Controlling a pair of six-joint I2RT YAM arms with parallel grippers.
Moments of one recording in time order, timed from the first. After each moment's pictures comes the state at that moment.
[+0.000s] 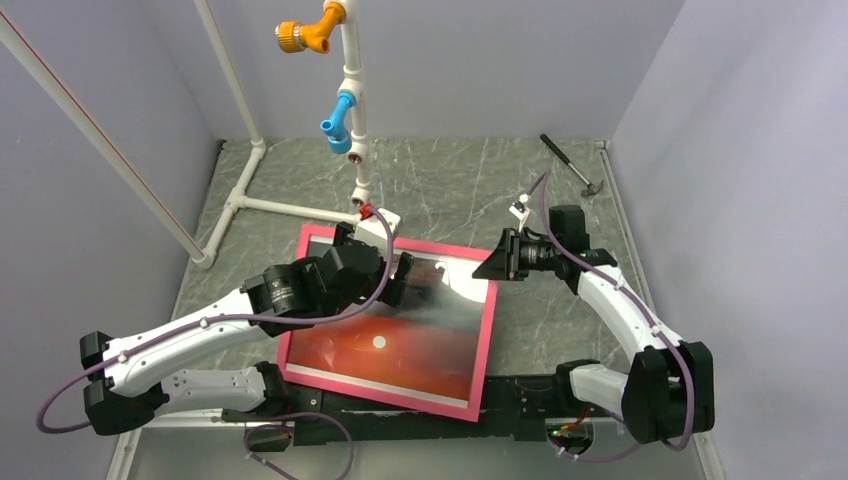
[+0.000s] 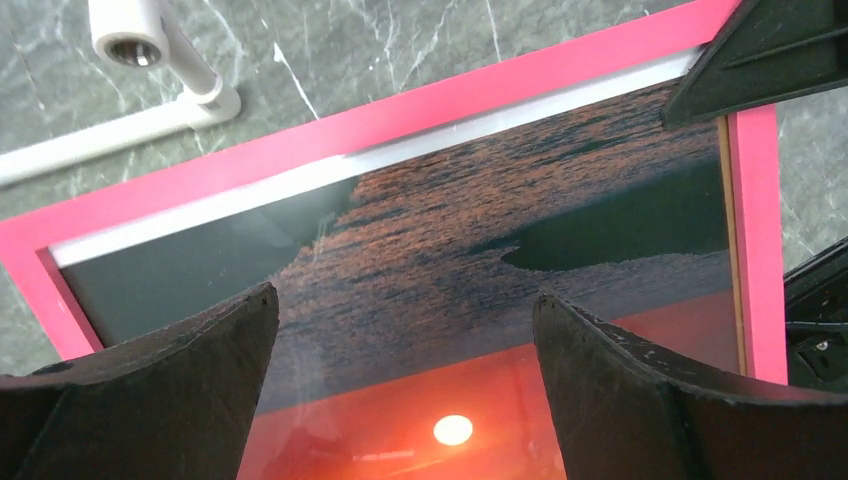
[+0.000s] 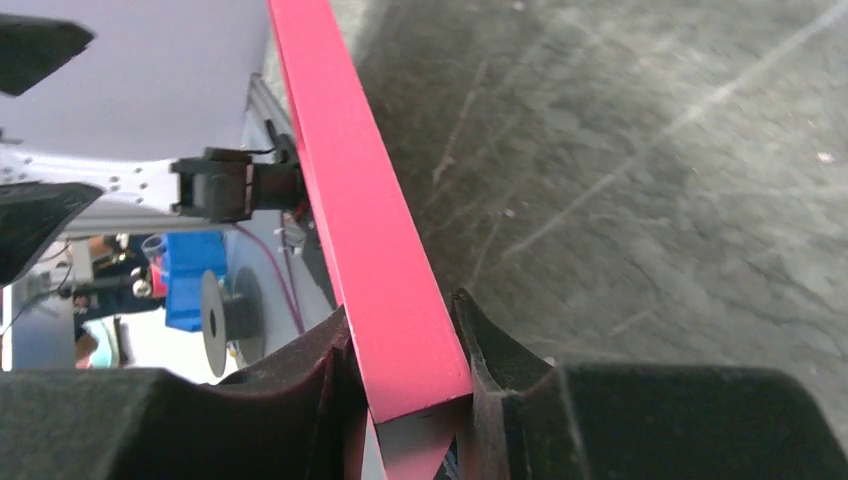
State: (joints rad) left arm -1.14 1.05 1.12 -0.66 -0.53 -0.36; right arm 0.16 1.15 0.73 -0.34 -0.96 0.35
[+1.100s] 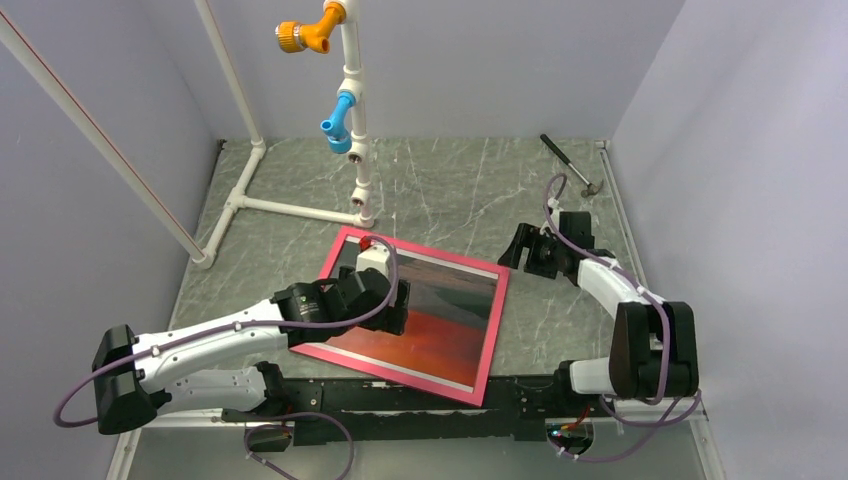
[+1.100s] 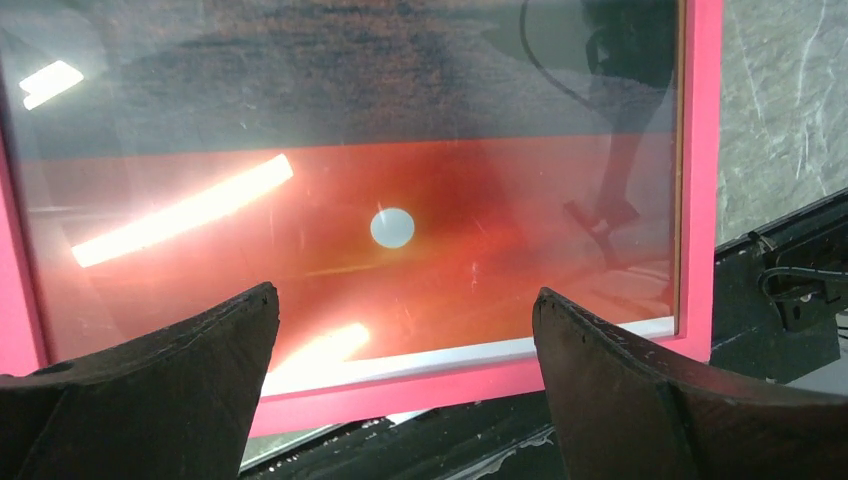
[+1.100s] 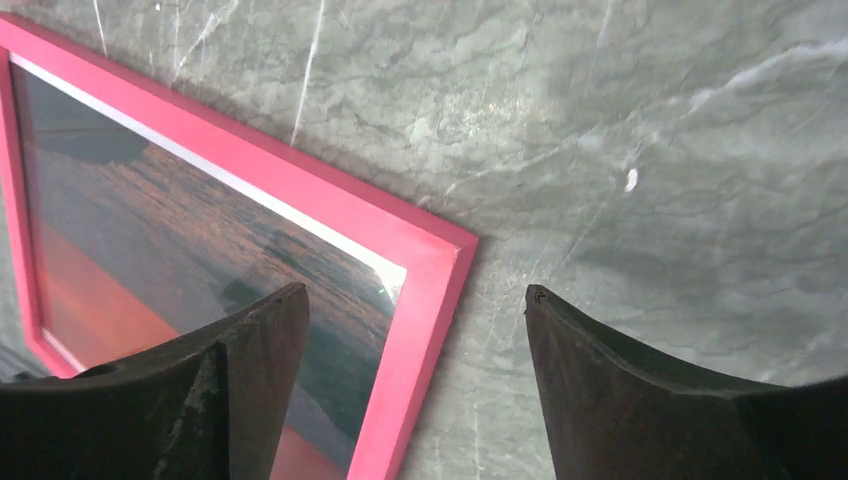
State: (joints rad) left arm -1.12 1.06 0.85 -0.63 -0.38 -0.70; right arm 0.01 1.36 0.65 -0.20 -0.44 0.31
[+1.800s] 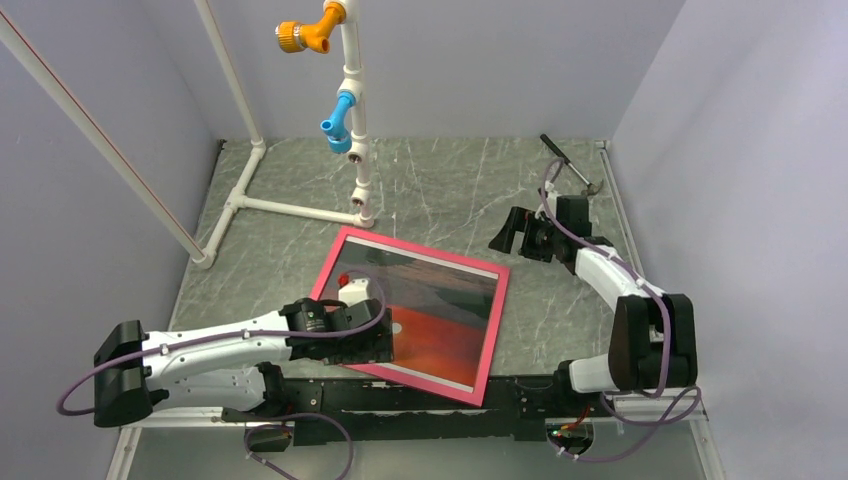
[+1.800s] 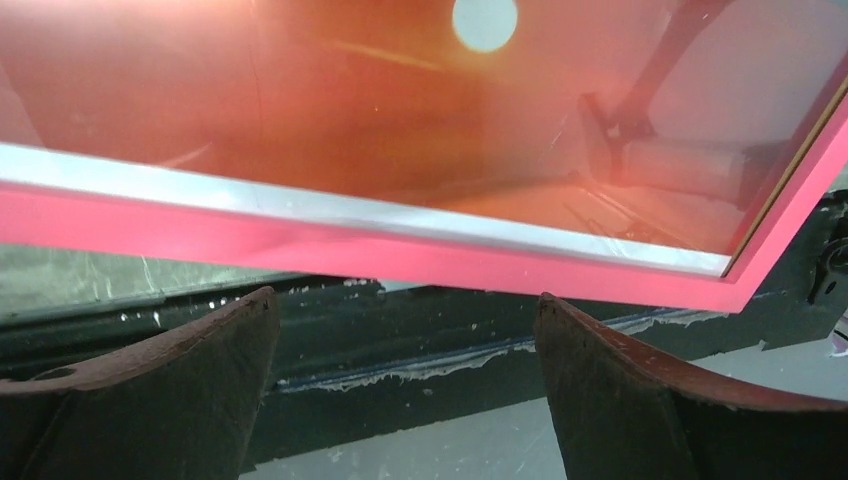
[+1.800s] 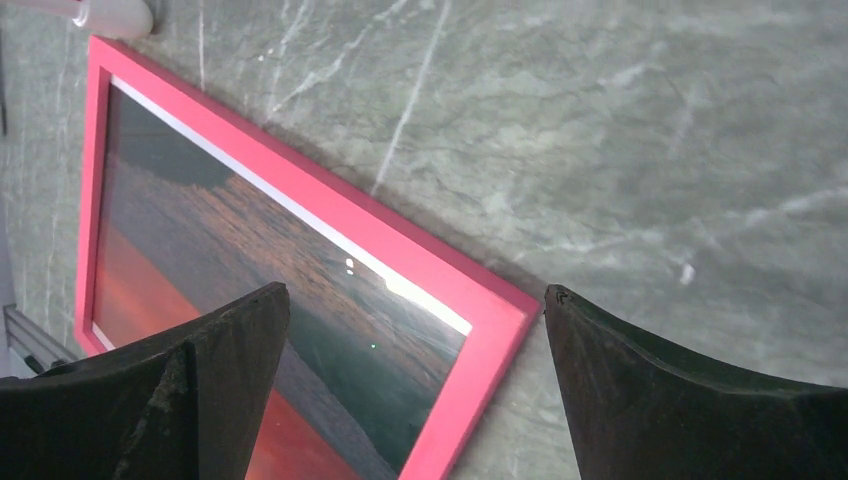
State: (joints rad) left arm -1.20 1.06 0.73 -0.84 -0.24 -1.18; right arm 0.03 1.36 0.73 -0.16 -0.48 0.31
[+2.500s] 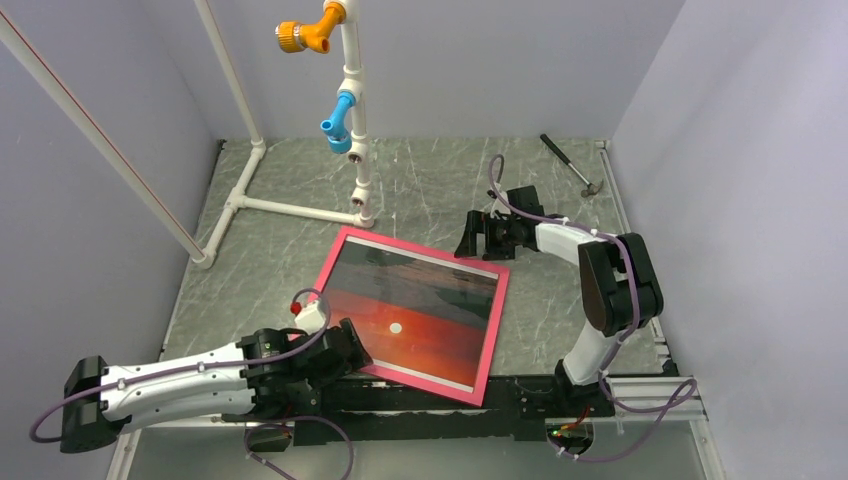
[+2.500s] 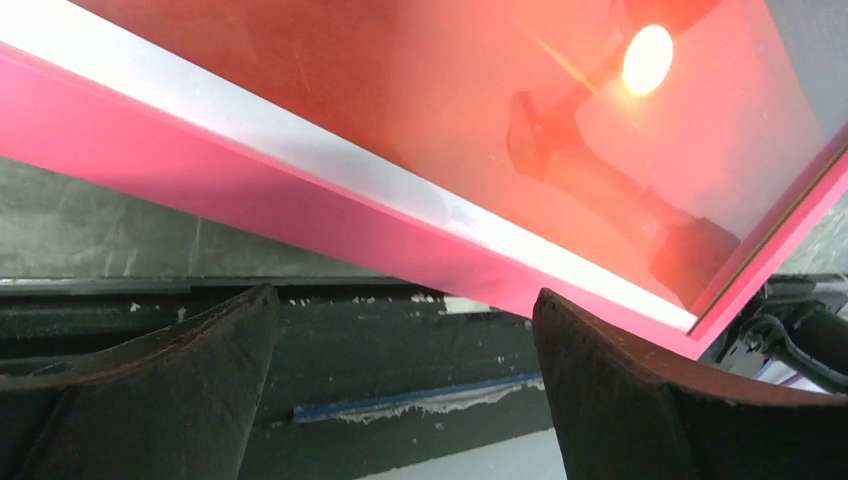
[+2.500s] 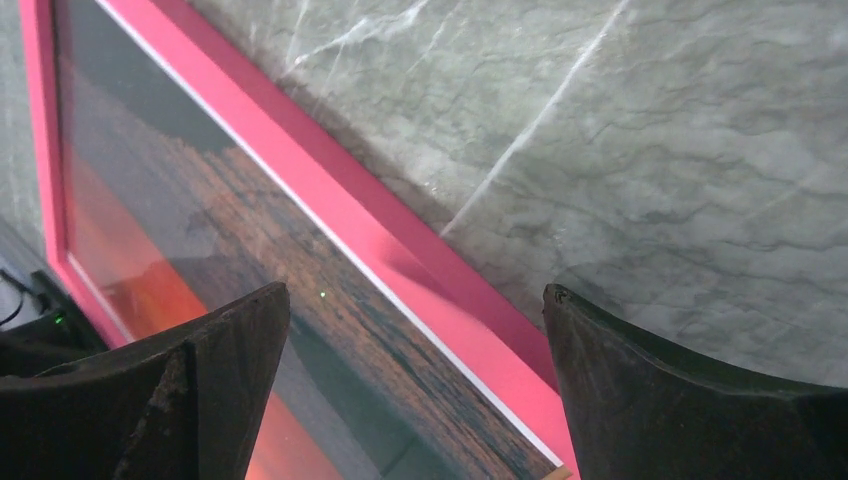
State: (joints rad) left arm -1.24 0.68 0.40 -0.83 -0.29 -1.56; right arm 0.25 1.74 0.96 -0.19 -0.50 0.29
